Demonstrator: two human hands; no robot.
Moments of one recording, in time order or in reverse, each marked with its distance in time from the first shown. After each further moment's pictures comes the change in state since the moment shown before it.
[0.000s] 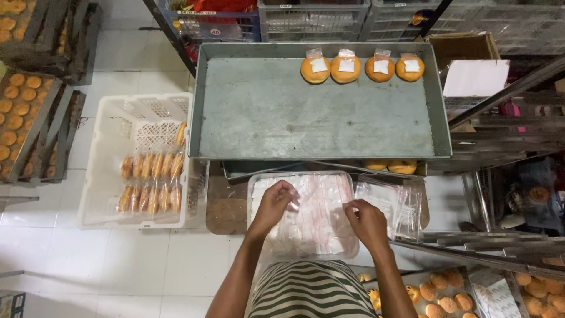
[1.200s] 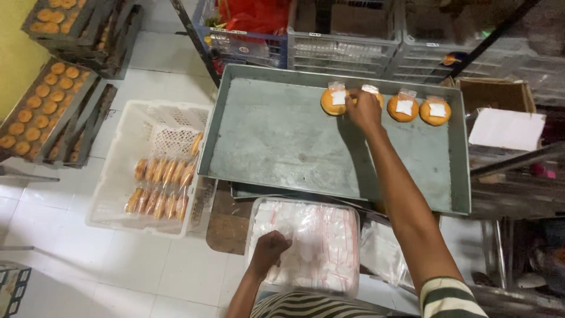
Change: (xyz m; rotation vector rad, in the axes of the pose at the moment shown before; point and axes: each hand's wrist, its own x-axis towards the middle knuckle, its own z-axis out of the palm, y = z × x) left_hand -0.033 -0.038 -0.004 -0.025 0.288 -0.269; right_hand 0.407 -0.095 -0.024 0.035 0.220 -0.411
